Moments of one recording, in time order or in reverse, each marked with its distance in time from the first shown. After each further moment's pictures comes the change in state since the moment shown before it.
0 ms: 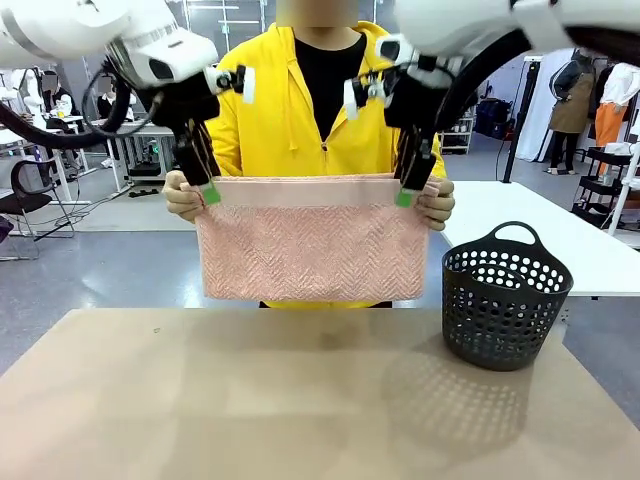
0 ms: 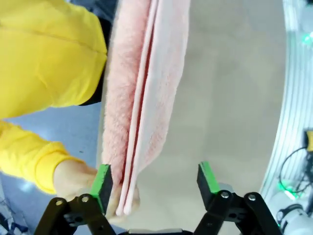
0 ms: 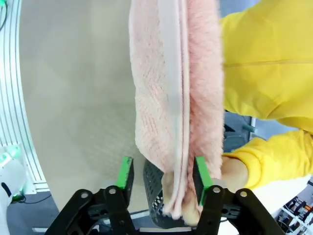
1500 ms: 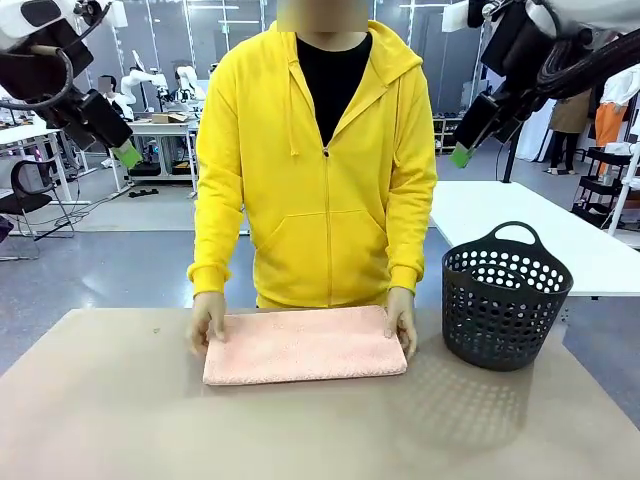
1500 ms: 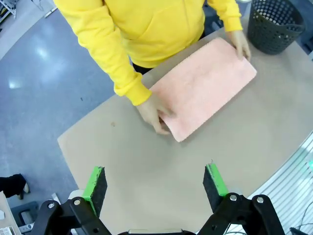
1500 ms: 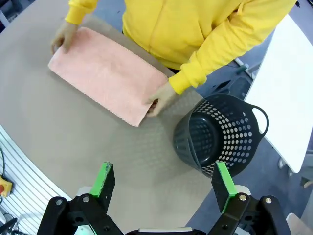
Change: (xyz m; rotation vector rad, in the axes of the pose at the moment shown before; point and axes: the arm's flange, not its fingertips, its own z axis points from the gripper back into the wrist) left arm -0.104 -0.075 0.089 0.291 -0.143 0.767; right arm -0.087 0.060 0.081 -0.219 -0.163 -0.783
